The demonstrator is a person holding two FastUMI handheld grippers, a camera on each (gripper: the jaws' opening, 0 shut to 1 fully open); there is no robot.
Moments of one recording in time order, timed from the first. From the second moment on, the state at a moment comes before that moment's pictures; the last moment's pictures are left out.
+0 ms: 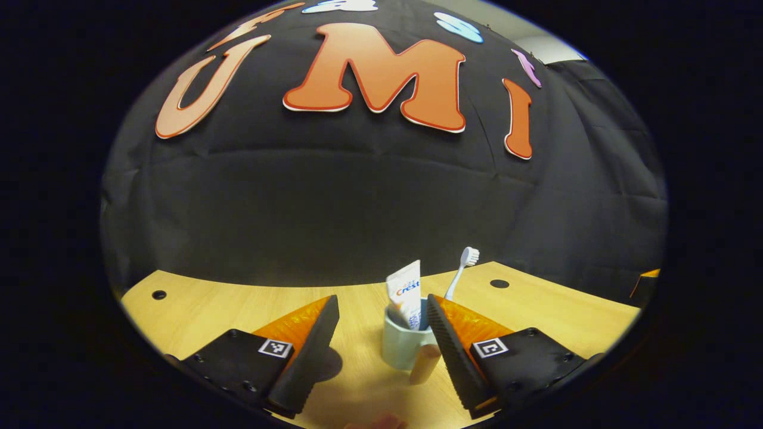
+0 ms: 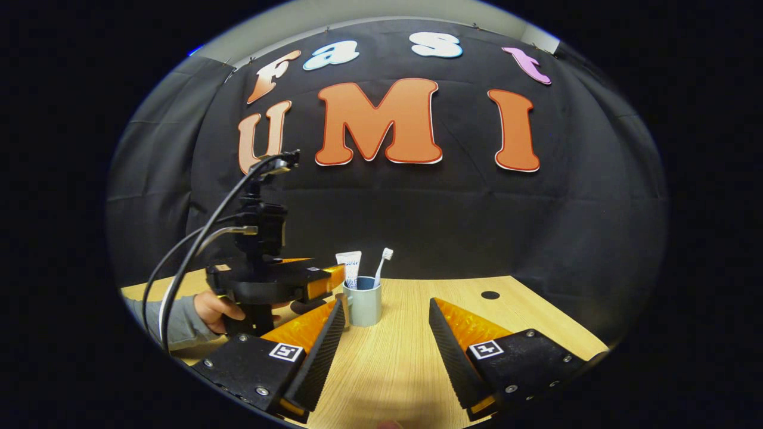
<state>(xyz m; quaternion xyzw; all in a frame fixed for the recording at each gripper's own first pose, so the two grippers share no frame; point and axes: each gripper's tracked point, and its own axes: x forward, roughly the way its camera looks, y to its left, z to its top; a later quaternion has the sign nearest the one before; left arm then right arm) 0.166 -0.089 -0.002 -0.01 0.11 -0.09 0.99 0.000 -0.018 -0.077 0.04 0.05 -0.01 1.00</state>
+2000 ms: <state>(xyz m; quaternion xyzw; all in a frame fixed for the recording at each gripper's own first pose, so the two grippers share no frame) -0.033 0.106 0.074 0.05 0.09 0.07 0.99 0.164 0.062 -0.159 0.06 0.47 -0.04 0.88</state>
